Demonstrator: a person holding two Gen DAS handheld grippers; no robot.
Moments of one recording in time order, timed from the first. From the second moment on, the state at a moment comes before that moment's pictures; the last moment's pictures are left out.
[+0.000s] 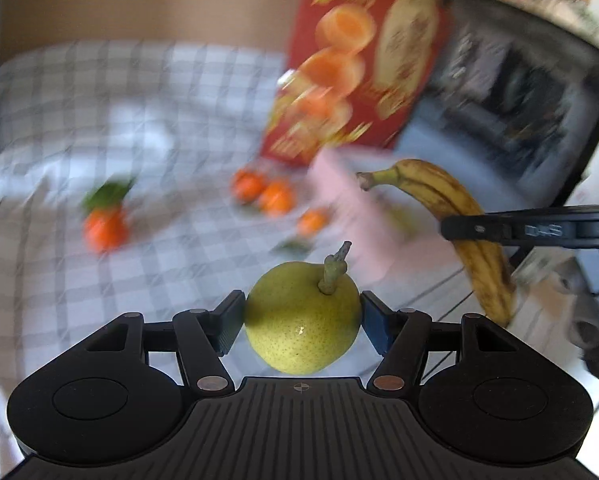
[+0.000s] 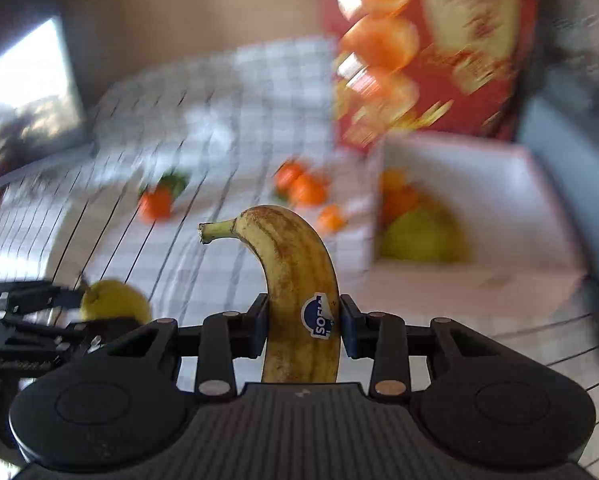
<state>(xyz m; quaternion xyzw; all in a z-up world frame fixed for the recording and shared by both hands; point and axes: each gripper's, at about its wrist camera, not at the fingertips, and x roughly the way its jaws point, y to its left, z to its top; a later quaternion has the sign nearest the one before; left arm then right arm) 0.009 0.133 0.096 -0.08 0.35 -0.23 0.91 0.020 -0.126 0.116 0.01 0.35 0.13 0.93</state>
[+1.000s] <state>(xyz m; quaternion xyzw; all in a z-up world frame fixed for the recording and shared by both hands) 0.078 -0.011 0.116 -0.08 0.41 -0.18 0.89 0.207 -0.248 0.044 0.06 0.43 0.14 0.89</state>
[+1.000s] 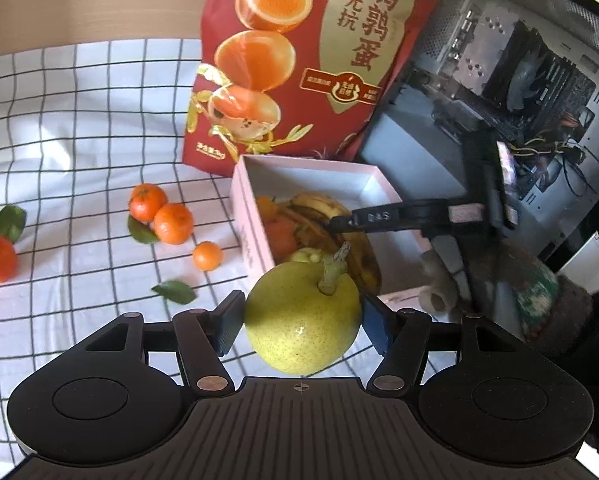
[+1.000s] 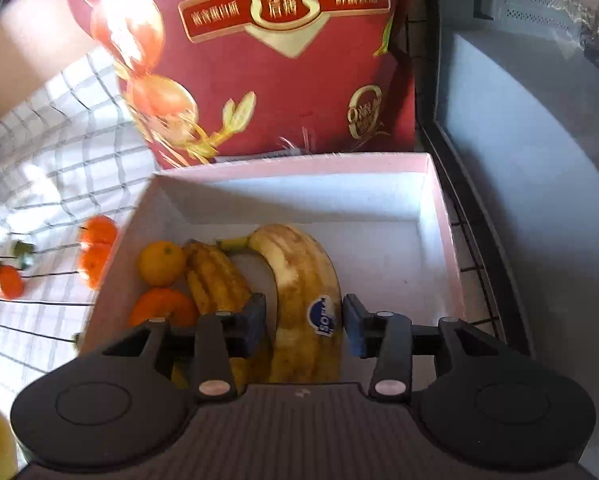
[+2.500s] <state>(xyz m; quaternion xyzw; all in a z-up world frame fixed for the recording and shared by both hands) 0.214 -0.085 0.109 -0.13 0.38 -0.17 0.90 0.060 -0.253 0.071 -0.04 0.30 0.19 0.93</state>
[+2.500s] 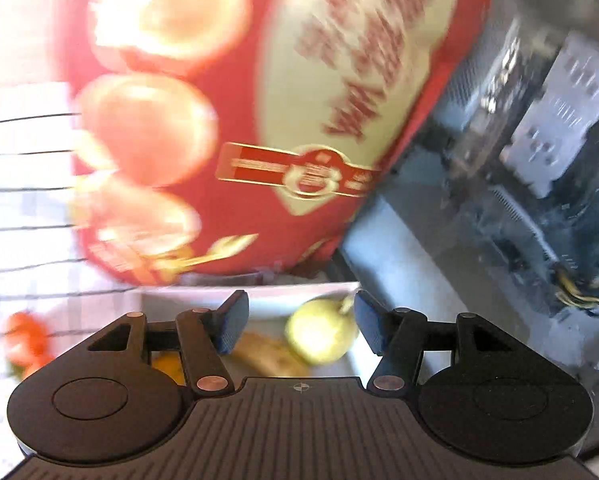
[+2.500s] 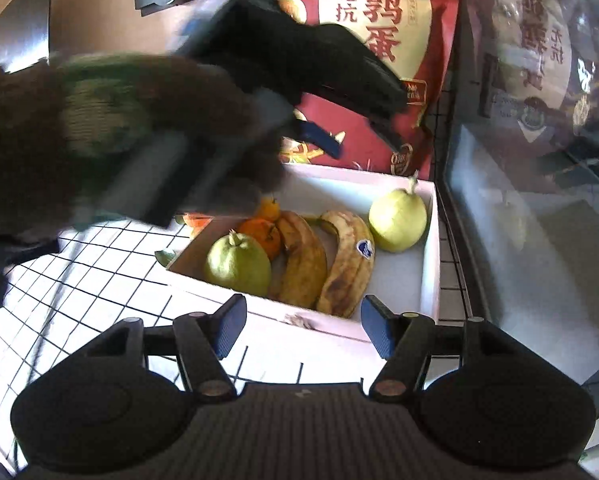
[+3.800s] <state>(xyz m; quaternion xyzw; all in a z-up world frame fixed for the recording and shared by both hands) 0.009 0.203 0.036 -0.24 0.40 -0.05 0.88 0.202 -0.029 0.043 -0.20 0.50 0.19 0.82</state>
